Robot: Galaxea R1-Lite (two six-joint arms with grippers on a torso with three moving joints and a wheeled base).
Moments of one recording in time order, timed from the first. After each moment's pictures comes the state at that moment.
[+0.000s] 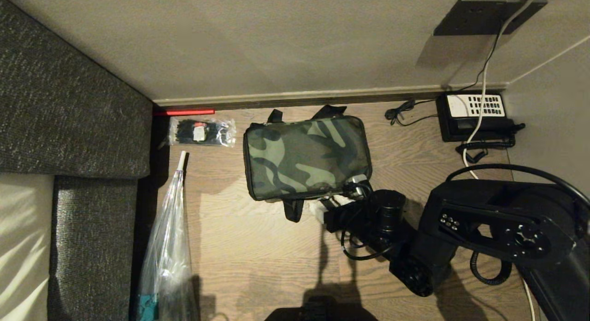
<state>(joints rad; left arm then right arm) 0.00 0.00 0.00 0.00 0.00 0.00 0.56 2.45 -0.93 -1.42 0.08 0.19</state>
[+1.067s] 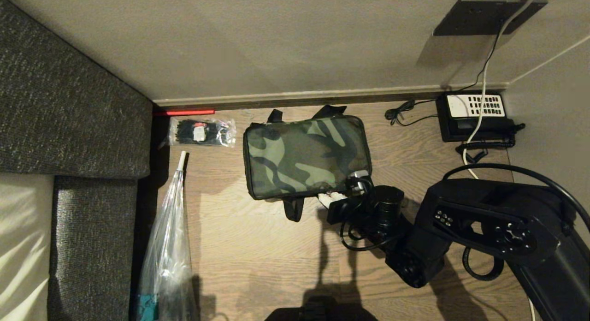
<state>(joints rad) 0.00 0.00 0.00 0.00 0.00 0.00 0.53 2.49 -1.00 -1.42 0.07 0.22</state>
